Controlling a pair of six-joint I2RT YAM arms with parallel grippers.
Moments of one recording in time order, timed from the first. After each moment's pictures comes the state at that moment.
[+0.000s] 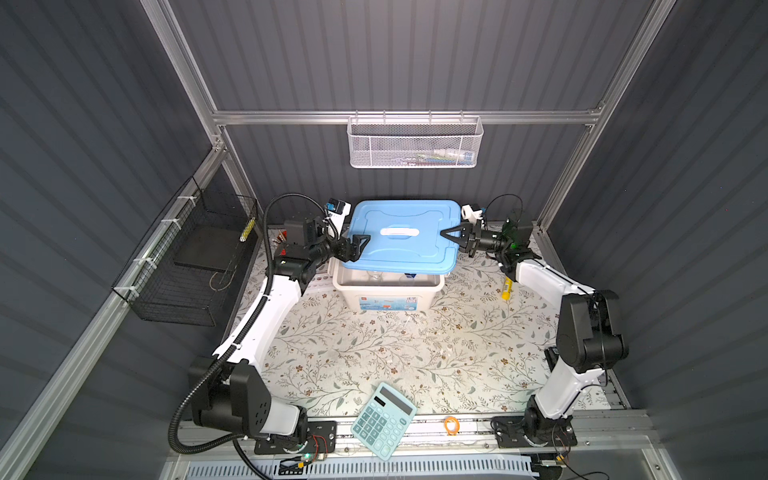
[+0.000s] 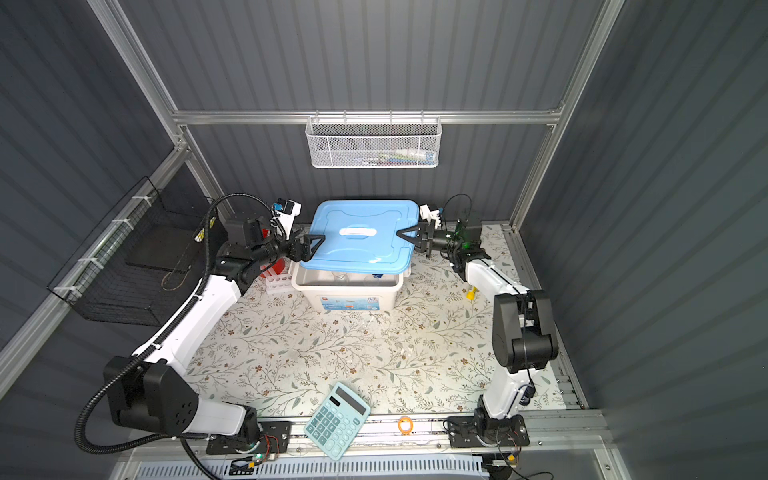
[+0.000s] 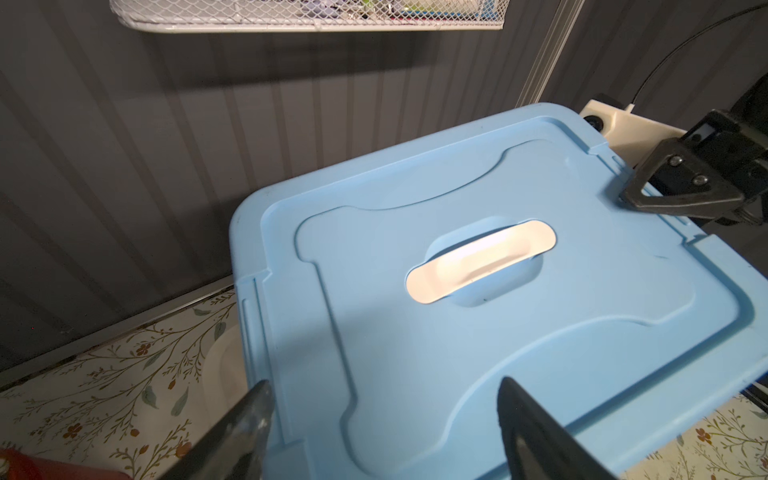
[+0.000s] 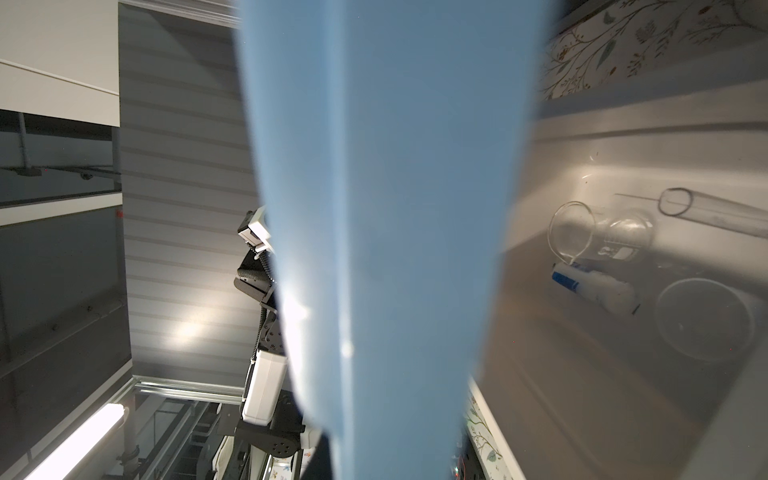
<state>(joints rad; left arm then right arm) -0.23 1.43 1.29 -0.22 0.46 0.08 0.15 1.78 1.26 0.50 -1.23 1.33</state>
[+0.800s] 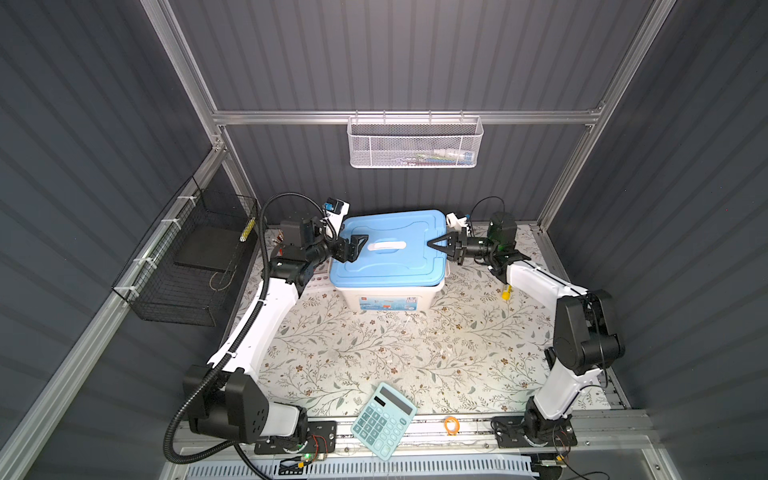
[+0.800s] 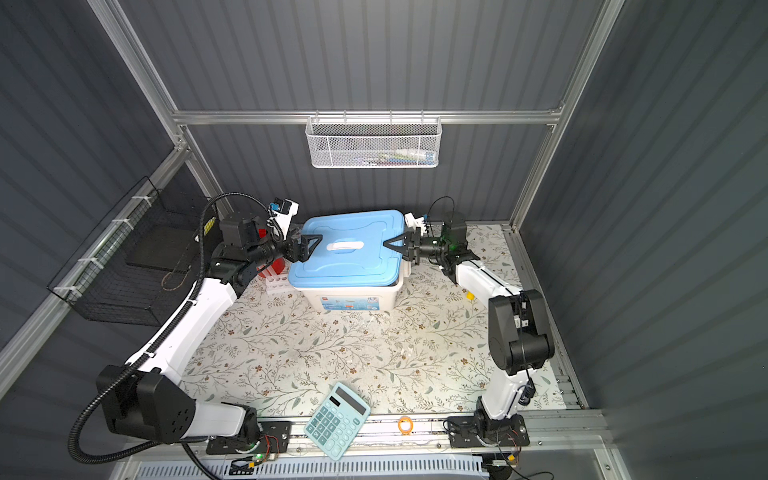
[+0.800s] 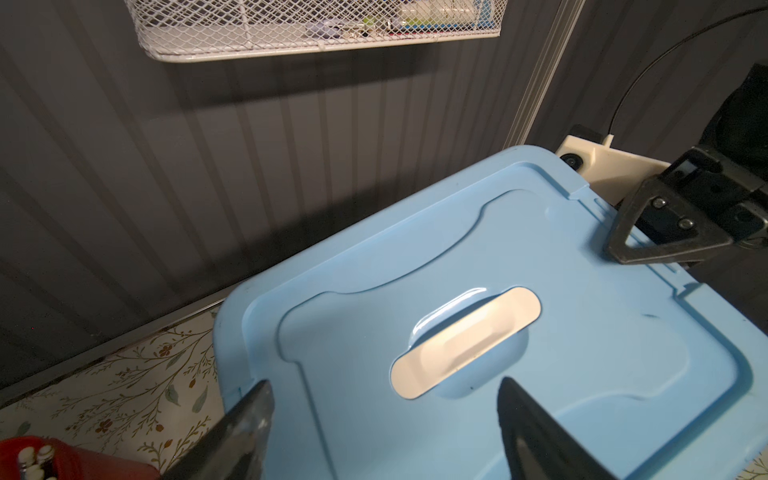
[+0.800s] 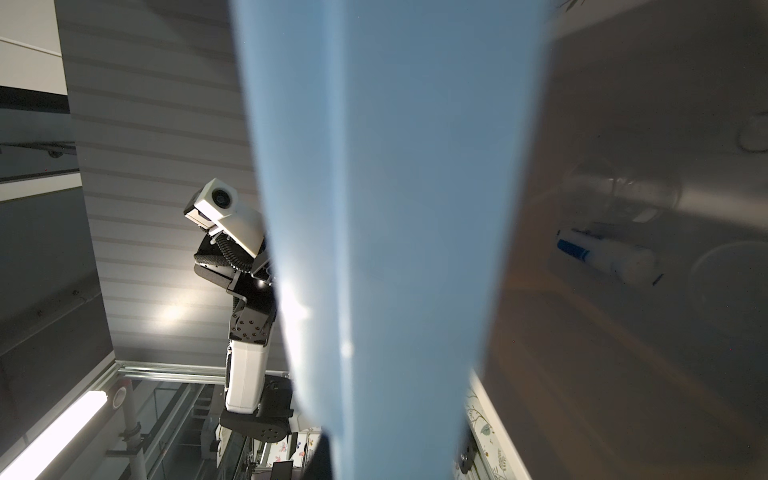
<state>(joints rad) -0.23 1.40 1.30 -0.25 0.44 0.10 0.23 1.79 1.26 0.36 -1.22 1.22</state>
